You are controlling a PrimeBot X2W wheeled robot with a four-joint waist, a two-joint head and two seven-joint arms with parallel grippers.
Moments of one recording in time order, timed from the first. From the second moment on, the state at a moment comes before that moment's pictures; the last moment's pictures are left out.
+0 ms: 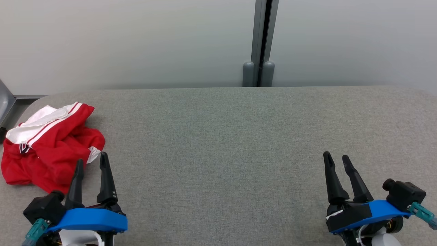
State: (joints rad) left arm -0.06 0.06 0.06 0.20 -0.43 -0.11 -0.16; right arm -0.10 -0.04 0.05 0.23 0.56 0.13 -0.16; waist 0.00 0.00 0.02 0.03
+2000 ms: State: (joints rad) left arm -0.08 0.07 0.02 0.30 -0.06 -0.11 -0.26; right arm -0.13 -0.05 0.03 0.28 0.14 0.13 -0.26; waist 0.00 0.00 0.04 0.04
